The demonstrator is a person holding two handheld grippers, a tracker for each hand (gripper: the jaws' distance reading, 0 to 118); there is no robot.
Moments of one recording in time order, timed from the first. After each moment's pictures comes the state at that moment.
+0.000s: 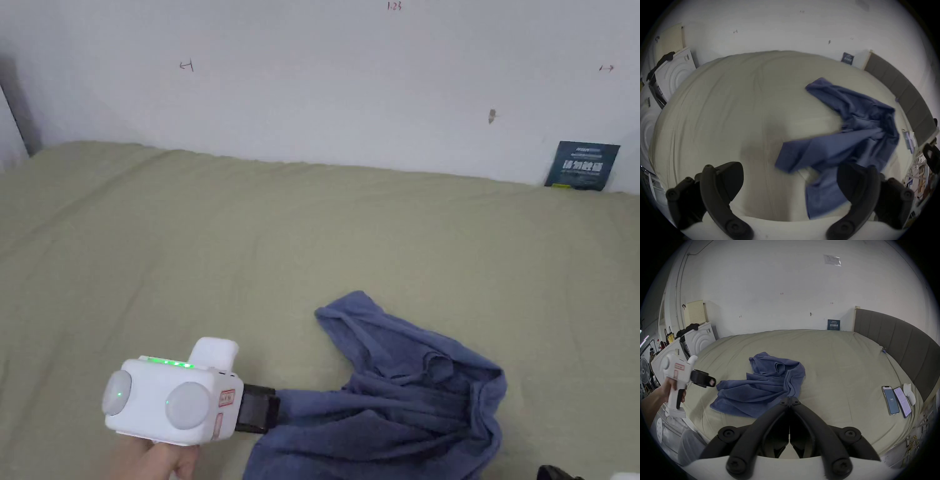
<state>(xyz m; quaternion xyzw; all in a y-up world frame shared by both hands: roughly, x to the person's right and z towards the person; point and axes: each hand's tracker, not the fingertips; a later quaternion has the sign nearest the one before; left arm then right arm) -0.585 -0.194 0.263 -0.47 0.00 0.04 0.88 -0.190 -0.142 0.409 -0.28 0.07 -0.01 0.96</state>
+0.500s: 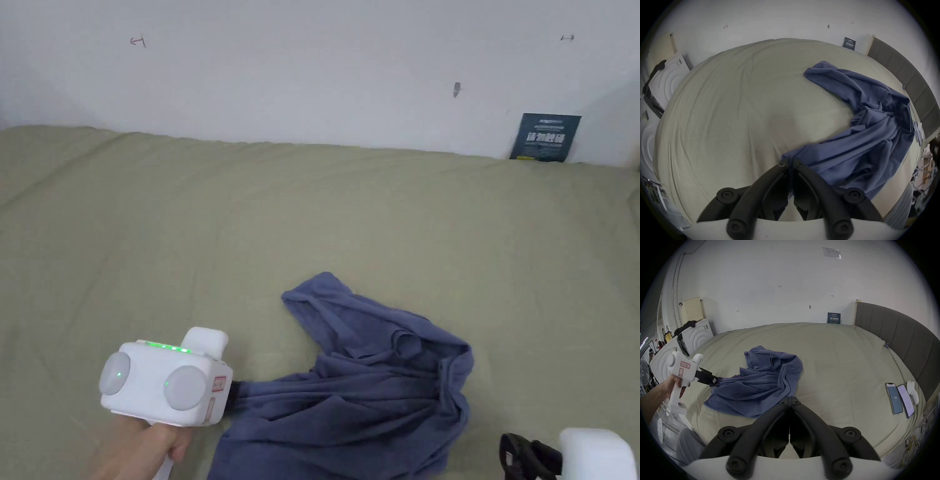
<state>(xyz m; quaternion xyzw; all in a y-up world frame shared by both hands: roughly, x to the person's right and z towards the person) -0.564 -0.216 0.250 -0.50 -0.02 -0.01 0.87 -0.180 -0.157 0.383 -0.31 0.07 -0.01 0.95</state>
